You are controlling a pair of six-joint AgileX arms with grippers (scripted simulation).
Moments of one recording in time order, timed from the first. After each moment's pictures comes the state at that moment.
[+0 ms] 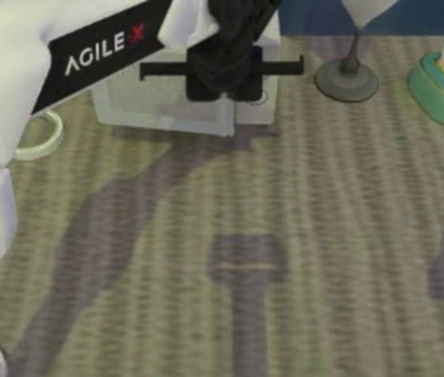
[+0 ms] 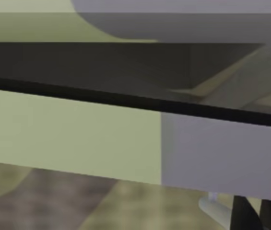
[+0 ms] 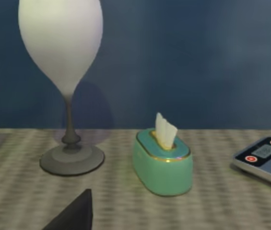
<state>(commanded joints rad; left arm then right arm) -0.64 2.19 1.96 -0.89 -0.29 -0.55 0.00 0.00 0.00 0.00 0.00 0.00</state>
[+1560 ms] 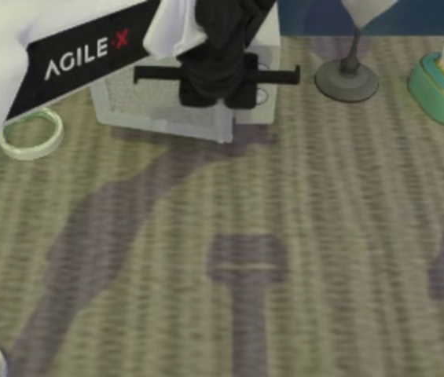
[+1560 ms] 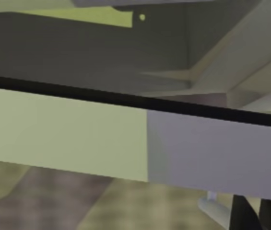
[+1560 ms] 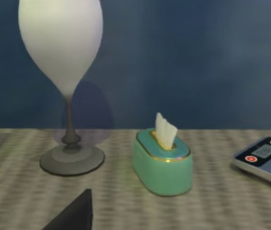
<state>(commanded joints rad) -0.64 2.12 1.86 -0.84 -0.27 -0.49 0.00 0.00 0.00 0.00 0.00 0.00</state>
